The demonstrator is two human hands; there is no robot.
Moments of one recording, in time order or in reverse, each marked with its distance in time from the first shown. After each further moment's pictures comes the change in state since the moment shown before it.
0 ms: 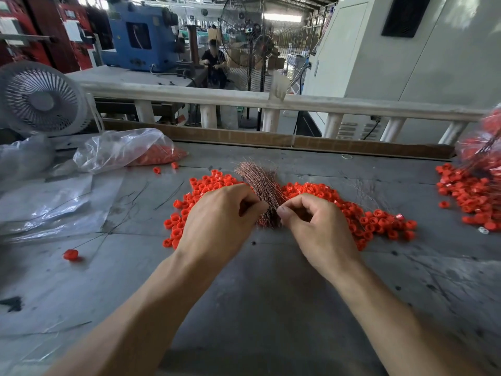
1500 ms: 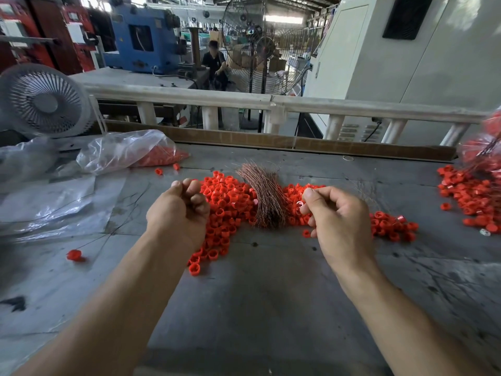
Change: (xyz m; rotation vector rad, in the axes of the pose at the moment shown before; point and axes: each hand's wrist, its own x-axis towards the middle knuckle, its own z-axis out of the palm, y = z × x) left_hand 0.025 -0.028 -0.022 -1.591 0.352 -1.023; right_hand 0.002 -0.009 -0.009 0.287 0.235 0.131
